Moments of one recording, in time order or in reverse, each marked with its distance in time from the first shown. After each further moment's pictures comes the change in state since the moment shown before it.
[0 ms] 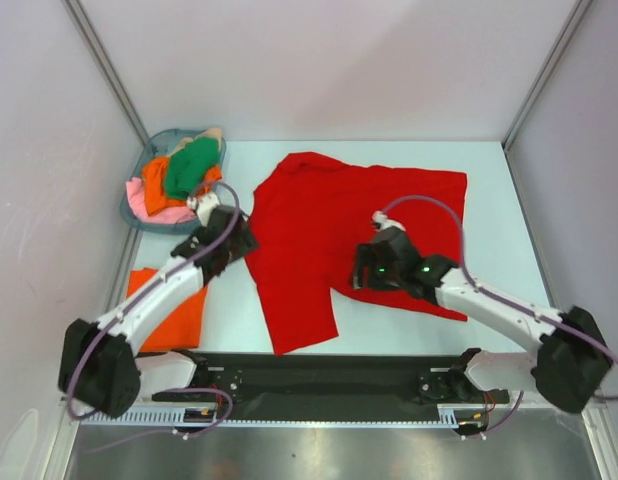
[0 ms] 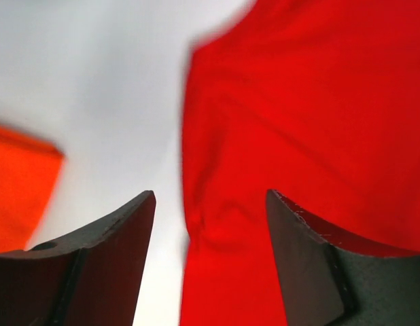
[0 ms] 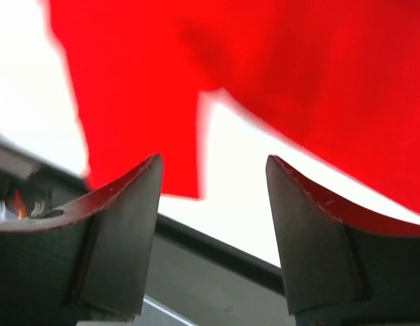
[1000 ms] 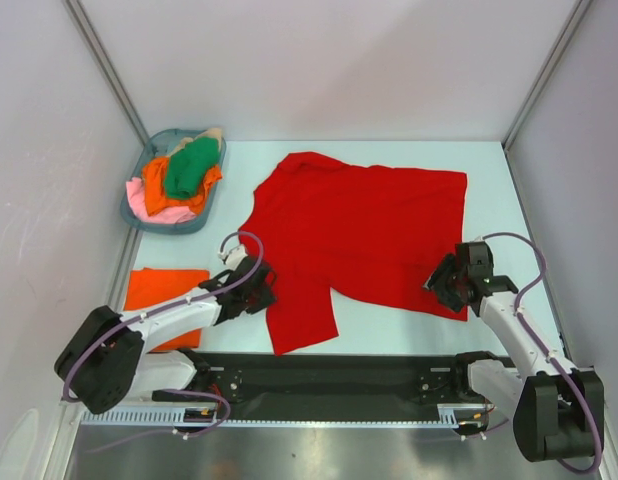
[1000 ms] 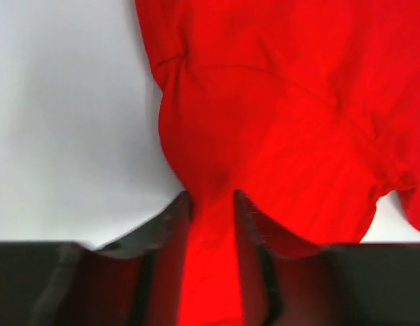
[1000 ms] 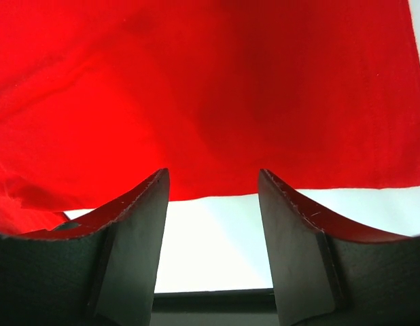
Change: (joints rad) left arm -0.330 -0.053 -0.389 0.144 0.127 -0.302; right arm -0.750 -0.299 -0.343 -0.151 -0.094 0.084
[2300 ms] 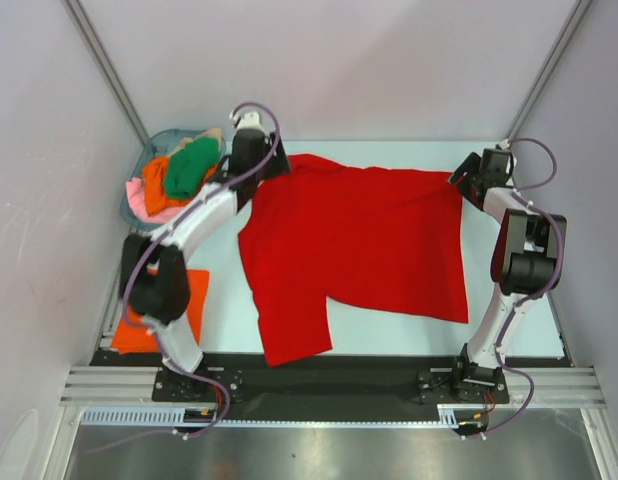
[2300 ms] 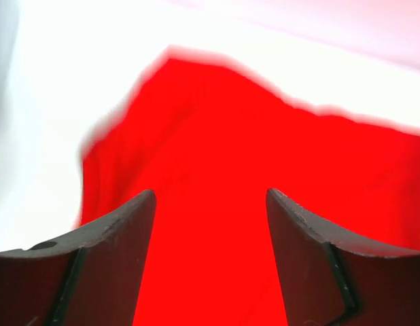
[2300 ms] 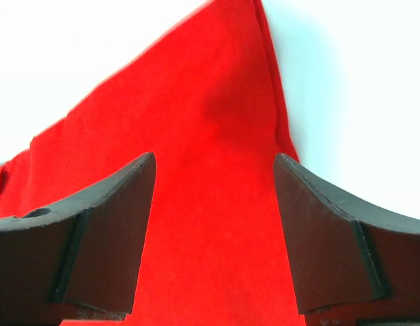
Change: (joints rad) left arm 0.269 0.471 0.886 0.134 0.026 0.575; right arm -0.251 0.970 0.806 0.532 0.004 -0.182
